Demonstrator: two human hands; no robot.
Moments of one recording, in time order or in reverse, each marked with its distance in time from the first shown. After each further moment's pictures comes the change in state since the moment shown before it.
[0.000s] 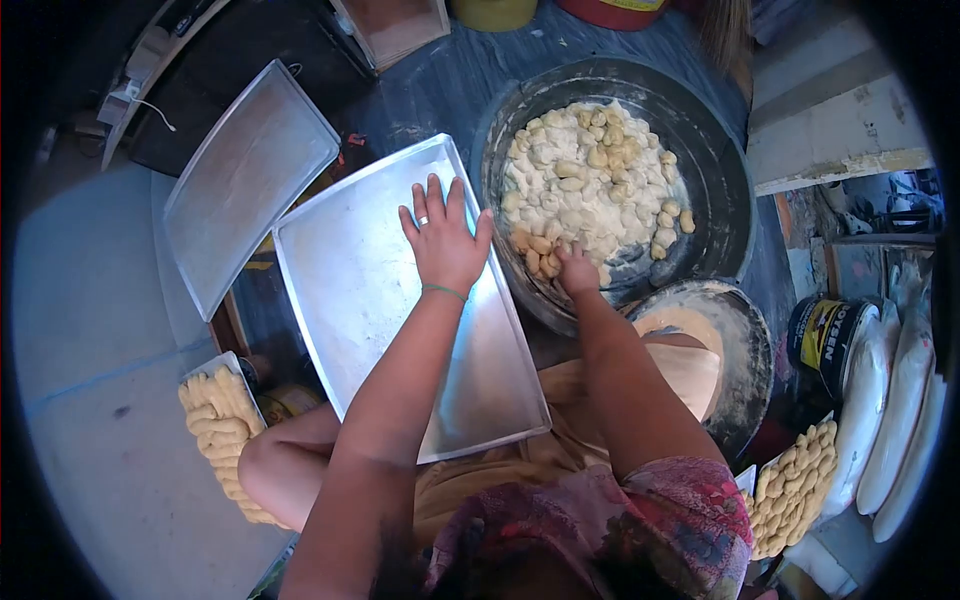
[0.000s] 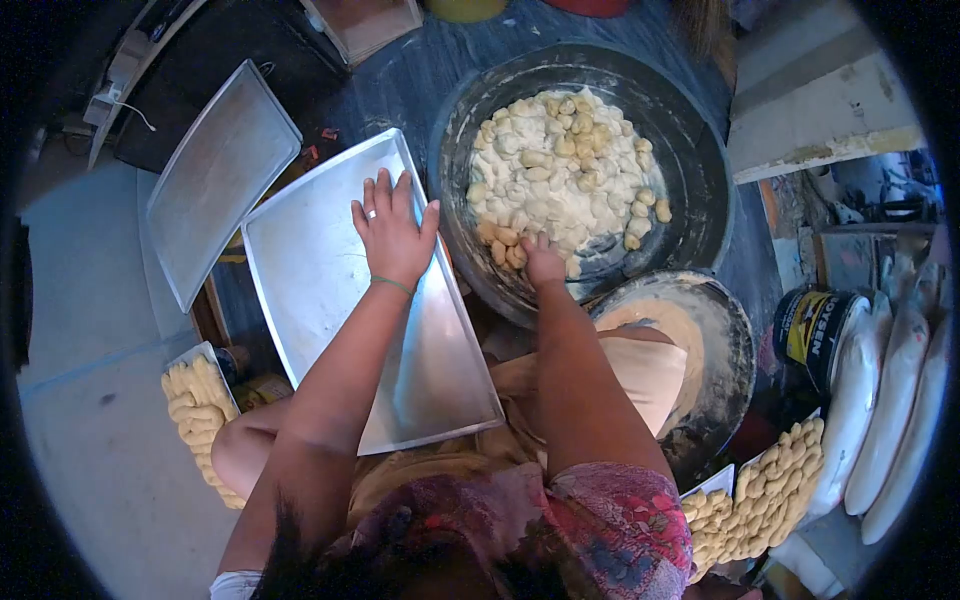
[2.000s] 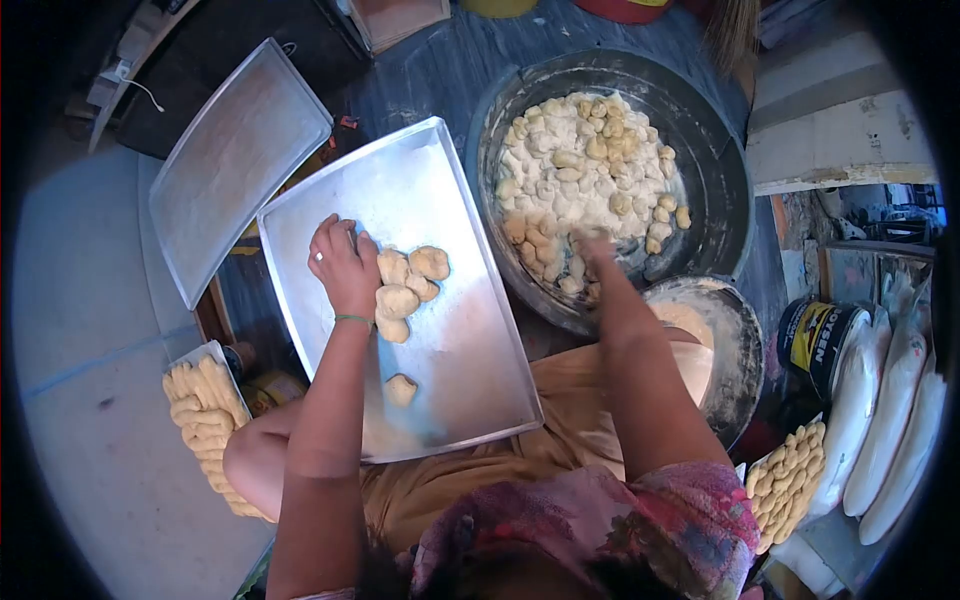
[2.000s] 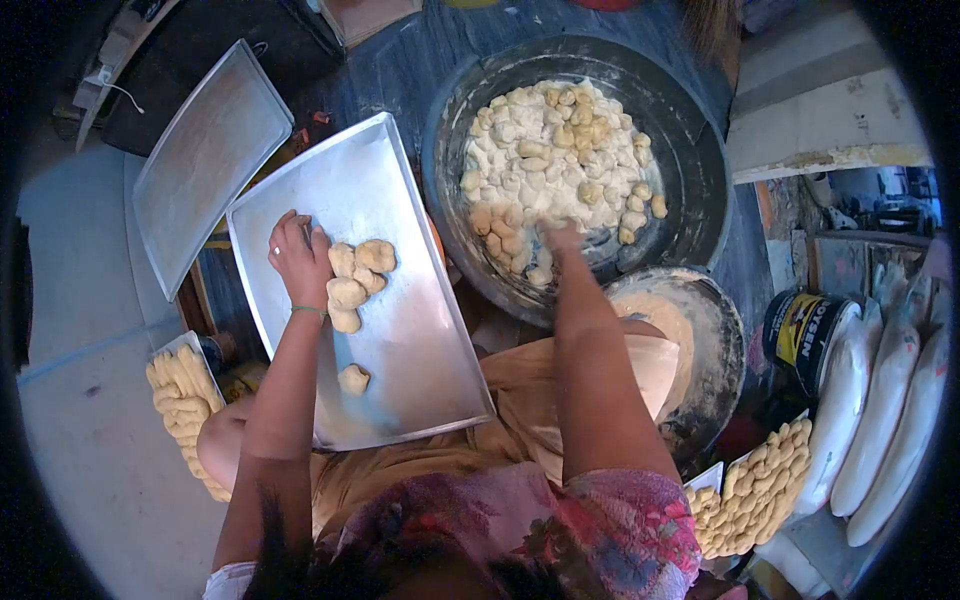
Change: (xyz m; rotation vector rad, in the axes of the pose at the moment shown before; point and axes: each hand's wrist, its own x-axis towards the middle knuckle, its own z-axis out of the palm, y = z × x) left_hand -0.034 -0.109 -0.042 -0.051 0.147 -0.185; right_hand 0.051 0.068 0.007 0.514 0.165 0.593
